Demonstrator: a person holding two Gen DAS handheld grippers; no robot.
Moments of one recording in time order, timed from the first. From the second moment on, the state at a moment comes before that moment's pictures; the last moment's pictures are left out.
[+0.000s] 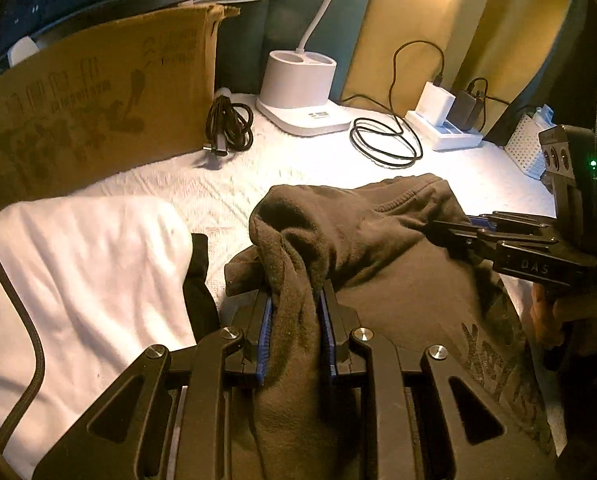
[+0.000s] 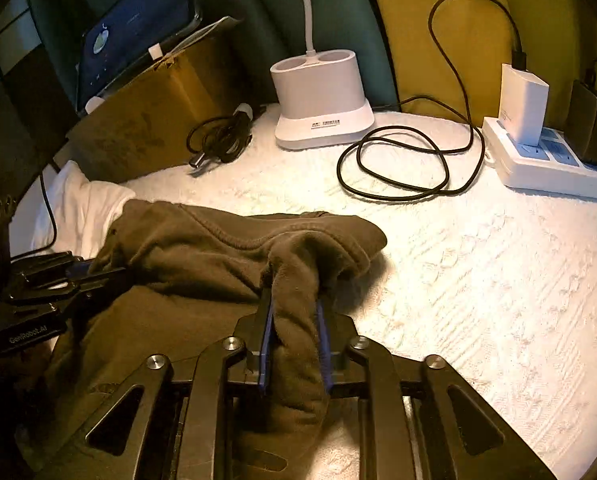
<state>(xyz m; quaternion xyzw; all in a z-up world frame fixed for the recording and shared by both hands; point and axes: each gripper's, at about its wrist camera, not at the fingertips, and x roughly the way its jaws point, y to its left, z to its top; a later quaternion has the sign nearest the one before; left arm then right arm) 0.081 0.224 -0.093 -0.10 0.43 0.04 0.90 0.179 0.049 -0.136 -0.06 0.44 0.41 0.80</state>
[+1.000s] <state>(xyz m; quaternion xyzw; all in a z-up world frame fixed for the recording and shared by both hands) 0.076 0.228 -0.066 -0.10 0.43 0.04 0.90 0.213 0.067 -0.125 -0.07 0.43 0.37 0.82</state>
